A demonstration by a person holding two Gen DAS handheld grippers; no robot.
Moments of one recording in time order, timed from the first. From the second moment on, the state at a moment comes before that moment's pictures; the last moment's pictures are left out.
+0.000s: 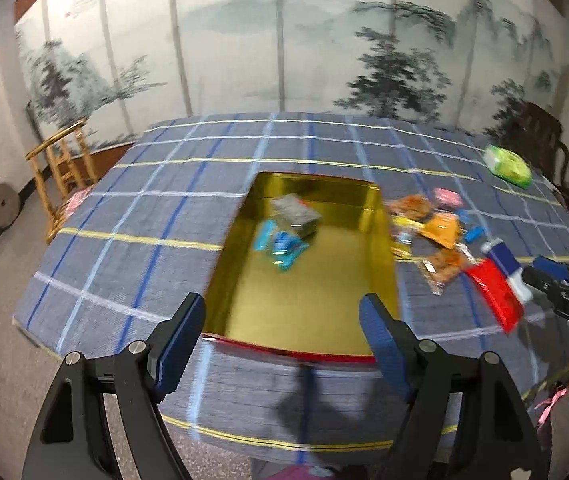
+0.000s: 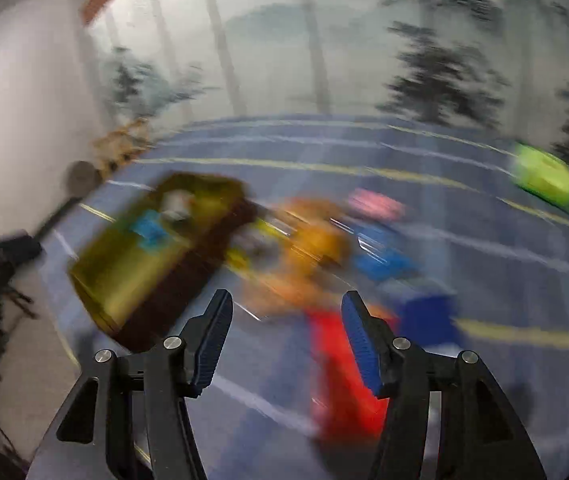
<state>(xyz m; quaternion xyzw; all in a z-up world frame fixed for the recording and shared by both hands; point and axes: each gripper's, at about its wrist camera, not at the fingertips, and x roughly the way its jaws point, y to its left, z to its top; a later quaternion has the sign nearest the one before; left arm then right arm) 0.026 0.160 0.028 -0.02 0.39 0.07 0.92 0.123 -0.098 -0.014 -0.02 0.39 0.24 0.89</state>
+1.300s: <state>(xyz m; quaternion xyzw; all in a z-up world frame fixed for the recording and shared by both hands) 0.221 -0.013 -0.083 0.21 0.56 -0.27 0.75 0.122 -0.246 -0.079 0.10 0.39 0.18 0.90</state>
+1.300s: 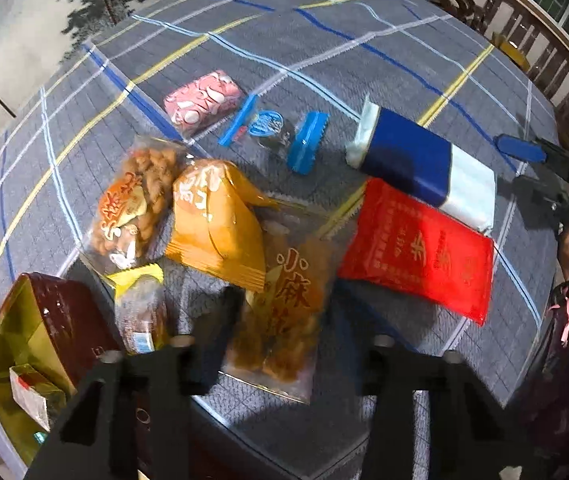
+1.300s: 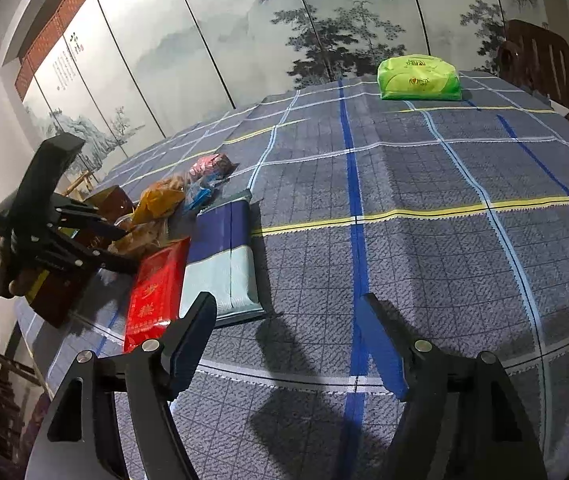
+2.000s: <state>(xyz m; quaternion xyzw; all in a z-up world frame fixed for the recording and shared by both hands) 0.069 0.016 0.003 0.01 0.49 -0.15 0.86 0.105 -0.173 -0.035 0.04 0.38 0.35 0.85</state>
